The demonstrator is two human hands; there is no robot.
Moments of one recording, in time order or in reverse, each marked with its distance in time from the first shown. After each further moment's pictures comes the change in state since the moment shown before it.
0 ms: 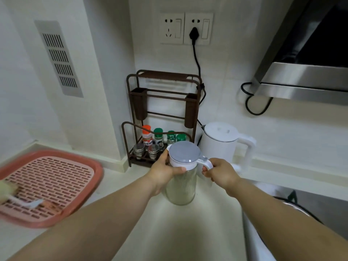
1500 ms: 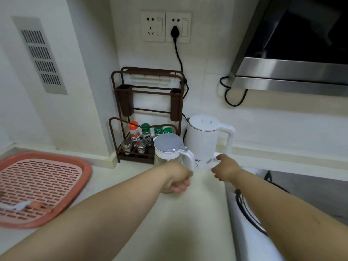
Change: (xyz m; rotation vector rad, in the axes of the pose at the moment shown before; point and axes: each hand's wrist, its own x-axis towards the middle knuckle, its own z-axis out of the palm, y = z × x) left_hand -0.047 0.023 0.055 0.463 -0.226 -0.363; right_hand -0.029 0.026 -0.028 -0.202 0.152 0.231
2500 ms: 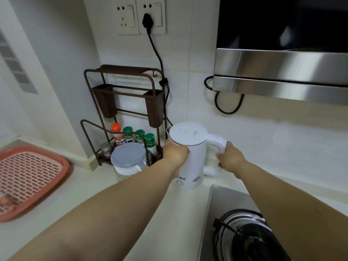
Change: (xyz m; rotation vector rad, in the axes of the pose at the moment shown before) left_hand 0.119 0.121 0.073 -0.585 0.535 0.179; right_hand 0.152 0.027 -0.099 -0.013 -0.057 -0.169
